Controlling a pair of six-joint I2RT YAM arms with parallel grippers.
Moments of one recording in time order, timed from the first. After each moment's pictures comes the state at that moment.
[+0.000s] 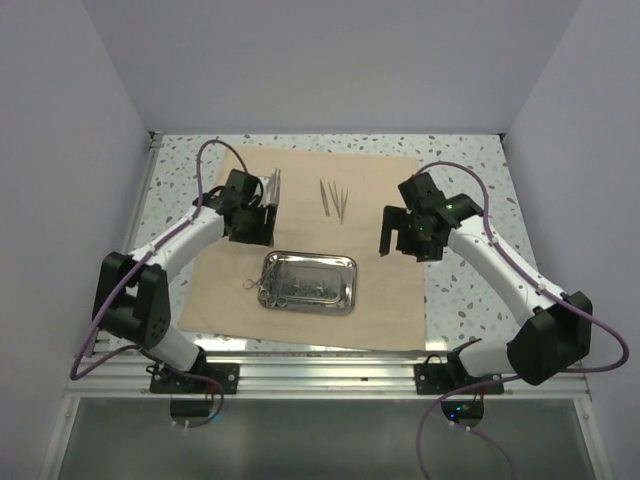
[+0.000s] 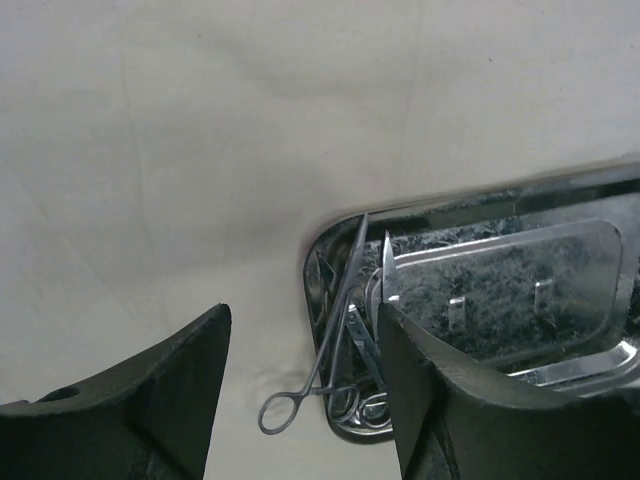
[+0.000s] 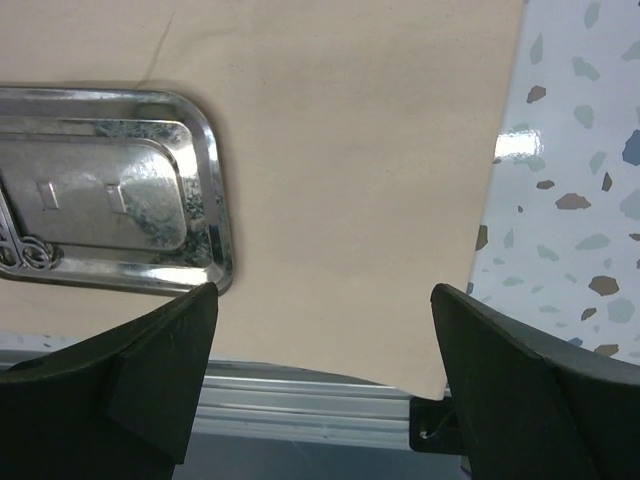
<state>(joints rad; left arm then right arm) -0.35 1.59 1.15 -0.64 0.04 -0.20 0.45 1.37 1.22 -1.01 0.08 0.57</state>
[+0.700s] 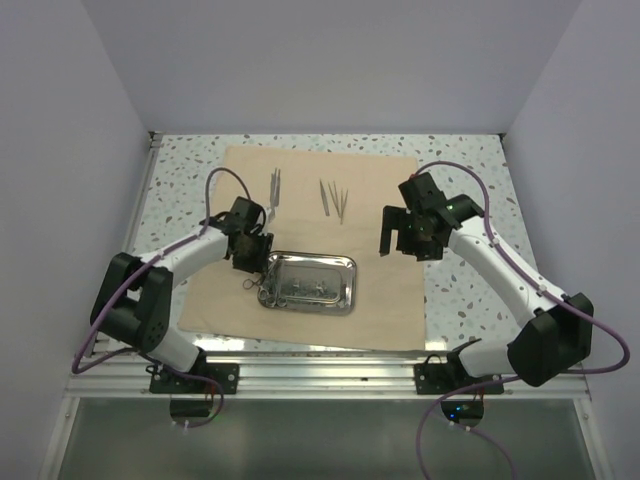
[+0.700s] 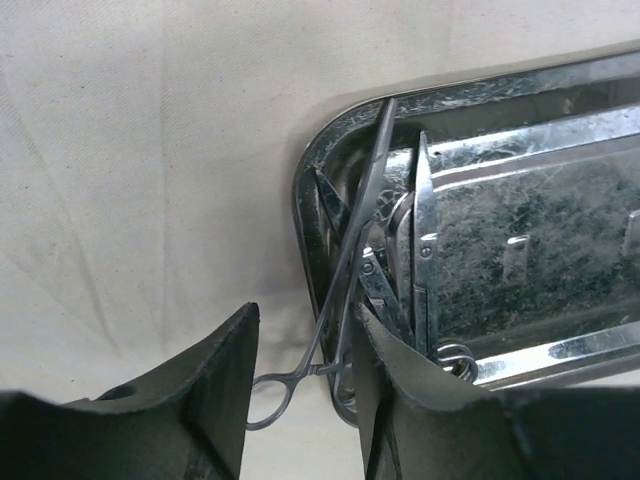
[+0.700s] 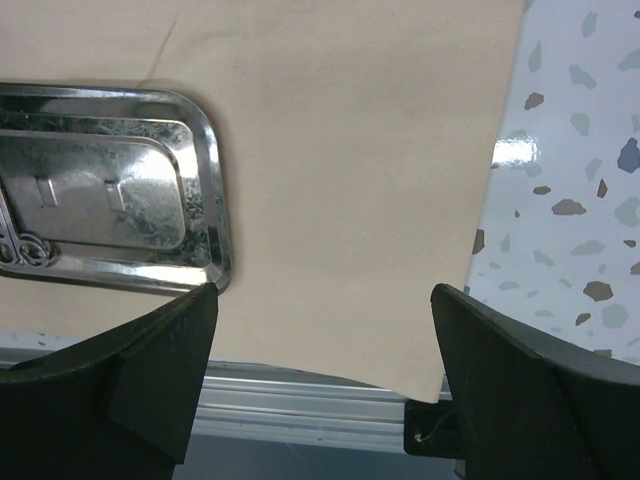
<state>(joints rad) -0.38 1.54 0.90 -0.56 0.08 -0.21 0.45 1.36 1.21 -1.00 0.08 0.55</state>
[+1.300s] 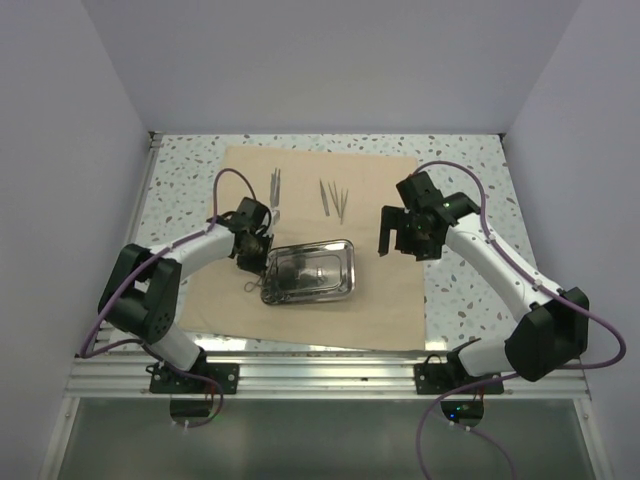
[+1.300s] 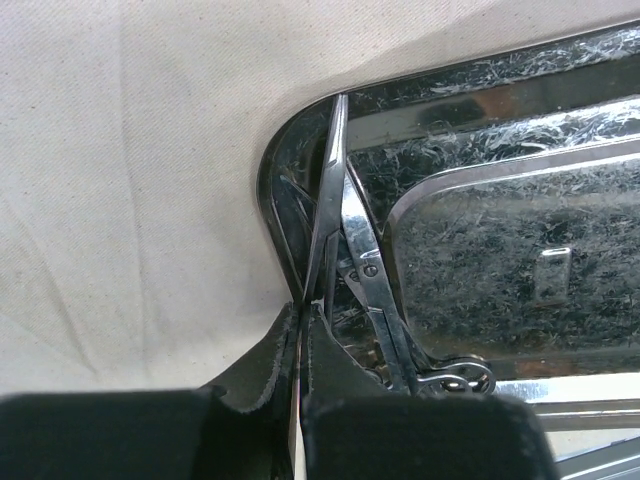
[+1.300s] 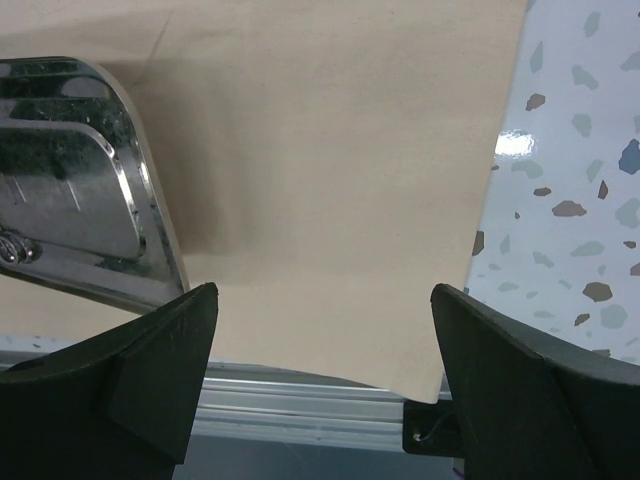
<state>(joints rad) -0.40 1.61 0.92 -0.54 0.08 -0.21 0.45 1.39 1.22 -1.01 0.08 0.55</state>
